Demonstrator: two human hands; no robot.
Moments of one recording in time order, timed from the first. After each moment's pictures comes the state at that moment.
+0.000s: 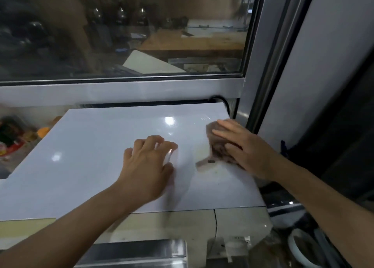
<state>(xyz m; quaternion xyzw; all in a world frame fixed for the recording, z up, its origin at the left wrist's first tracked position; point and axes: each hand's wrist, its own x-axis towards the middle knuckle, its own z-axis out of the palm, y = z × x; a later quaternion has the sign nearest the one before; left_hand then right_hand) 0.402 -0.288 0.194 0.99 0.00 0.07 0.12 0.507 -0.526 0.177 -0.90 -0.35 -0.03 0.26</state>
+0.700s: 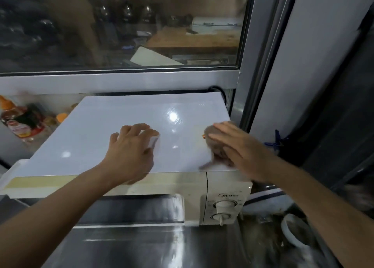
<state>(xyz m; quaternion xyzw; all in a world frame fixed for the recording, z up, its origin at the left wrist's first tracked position) 0.355 -0.265 0.202 0.99 0.02 0.08 0.09 0.432 -0.535 0.189 -0.90 -0.39 -0.04 0.19</state>
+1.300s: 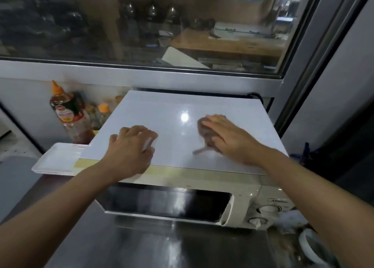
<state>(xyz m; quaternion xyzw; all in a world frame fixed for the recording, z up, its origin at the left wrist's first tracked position) 0.312 -0.163 0.198 0.99 0.09 0.07 0.11 0.440 -0.404 0.199 -0.87 -0.45 -0.01 0.20</state>
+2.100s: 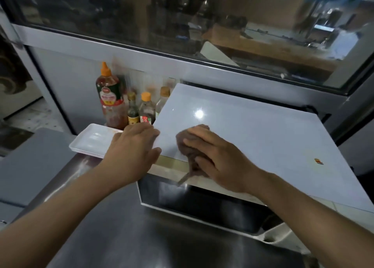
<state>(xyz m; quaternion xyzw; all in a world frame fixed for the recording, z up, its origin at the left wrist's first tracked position) 0.256 -0.076 0.195 0.97 0.14 0.12 0.16 0.376 -0.271 0.182 -0.79 -0.58 -0.02 0.21</state>
